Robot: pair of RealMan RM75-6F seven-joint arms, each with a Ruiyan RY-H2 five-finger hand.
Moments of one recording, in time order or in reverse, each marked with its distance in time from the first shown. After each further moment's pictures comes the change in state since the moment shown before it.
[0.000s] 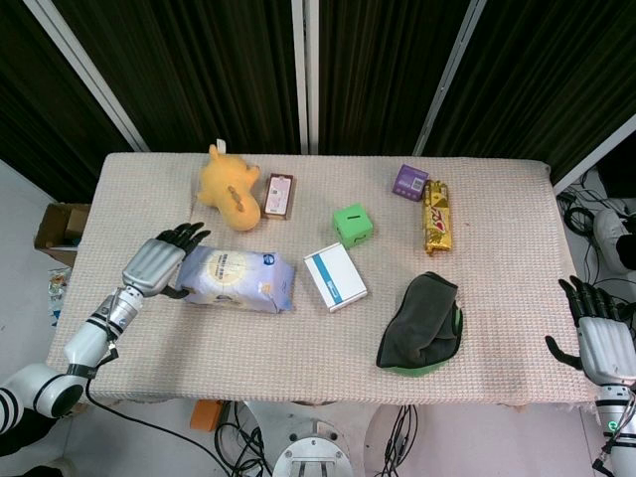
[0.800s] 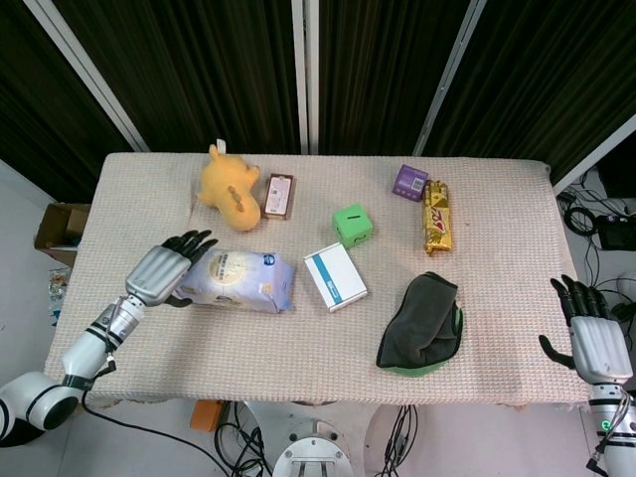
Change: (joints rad) left arm -0.002 0.056 0.028 -0.122 0.026 0.035 0.075; right arm 0.005 0.002 0.001 -0.033 -0.011 0.000 -0.046
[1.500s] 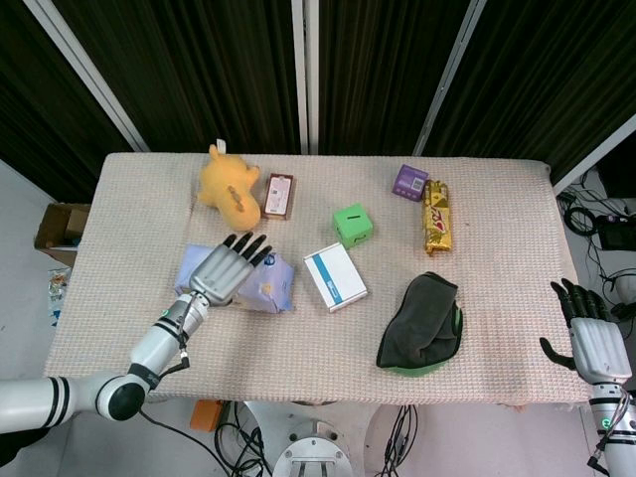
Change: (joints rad) left arm -0.247 -0.112 -0.067 -0.268 -0.607 -0.029 0.837; right arm 0.005 -0.025 -0.005 0.069 0.017 -0.038 0.057
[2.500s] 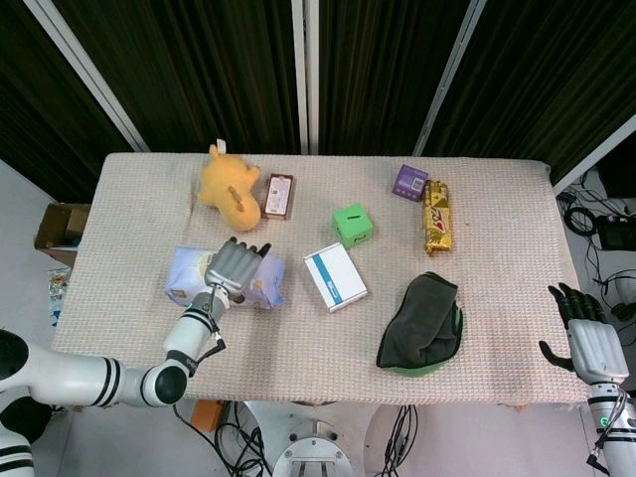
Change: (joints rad) left arm -0.209 -0.097 0.055 0.022 -0.354 0.155 0.018; right arm 0.010 -0.004 -0.007 0.013 0.021 -0.050 -0.007
